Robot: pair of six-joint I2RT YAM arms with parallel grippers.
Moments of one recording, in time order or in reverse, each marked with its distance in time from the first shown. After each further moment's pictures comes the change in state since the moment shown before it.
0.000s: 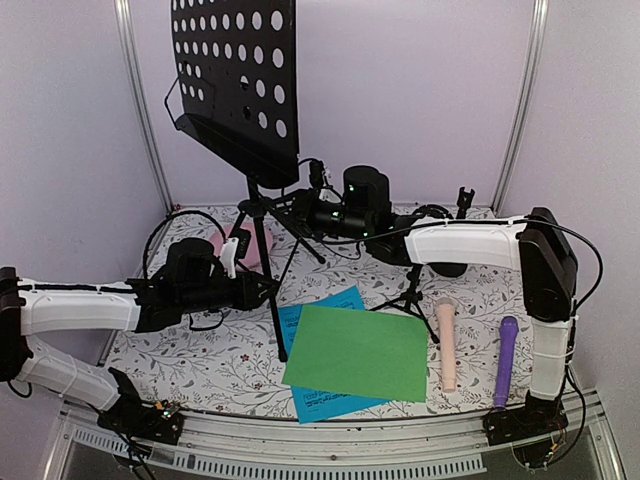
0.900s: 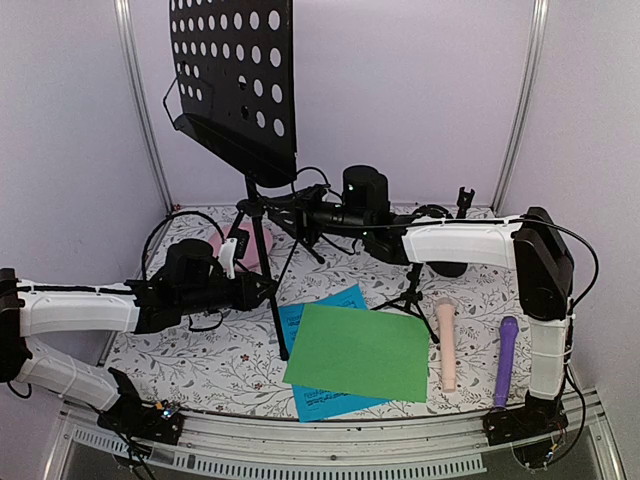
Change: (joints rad) left arm -0.002 -0.009 -0.010 0.003 -0.019 0.002; right arm -0.005 0.024 0.017 0.019 -0.043 0.700
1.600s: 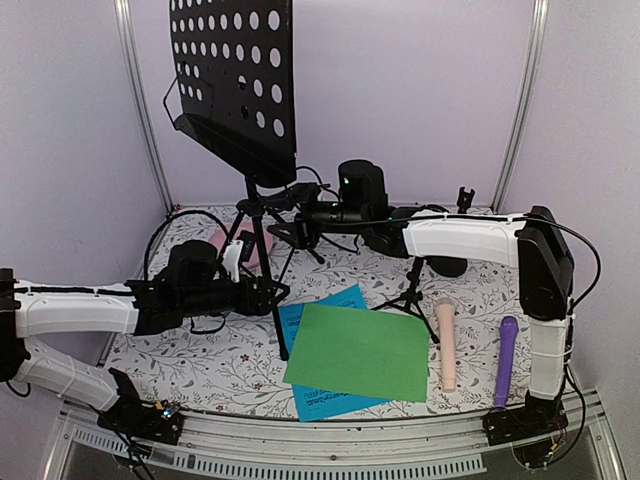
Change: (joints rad) left arm -0.049 -0.024 0.012 -0.036 -0.012 0.021; right arm -0.005 0.003 0.061 -0.128 -0.097 -0.108
